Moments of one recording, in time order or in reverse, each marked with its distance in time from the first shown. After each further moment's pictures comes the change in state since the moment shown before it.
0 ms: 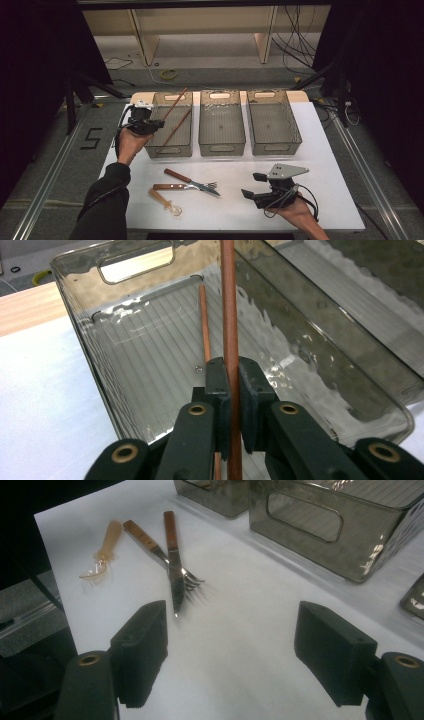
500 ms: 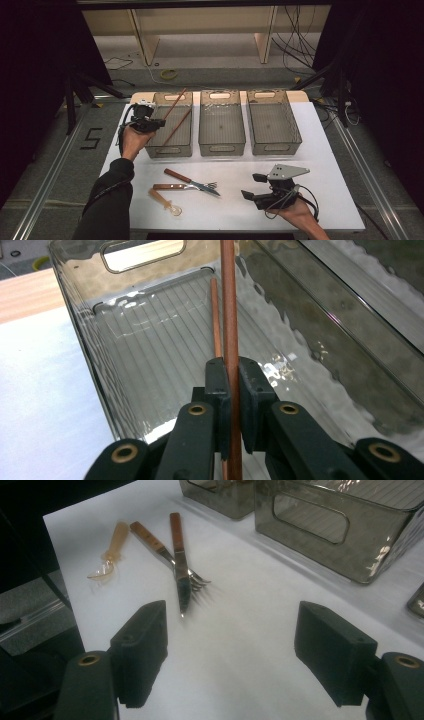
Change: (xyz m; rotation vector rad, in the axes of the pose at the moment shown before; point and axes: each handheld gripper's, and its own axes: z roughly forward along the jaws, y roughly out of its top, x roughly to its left) left arm 0.011 0.001 0.019 0.014 0.004 -0.065; right arm 0.001 0.000 -0.001 -0.007 0.017 -0.004
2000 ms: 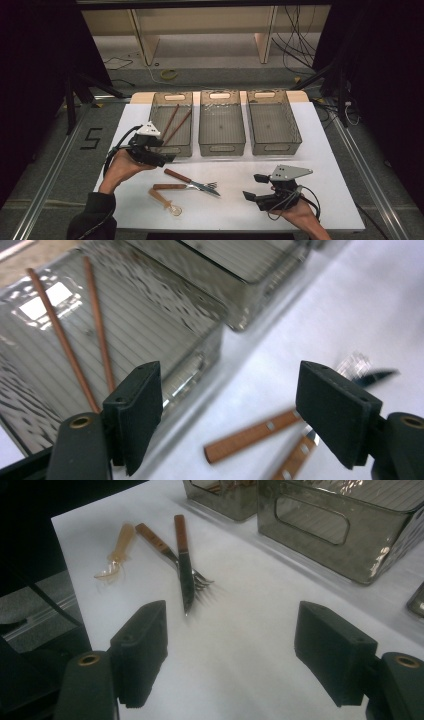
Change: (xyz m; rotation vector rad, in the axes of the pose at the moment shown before) left arm -0.072 -0.046 -0.076 0.098 -0.226 0.345; right arm -0.001 -0.002 -0.005 -0.008 0.013 -0.003
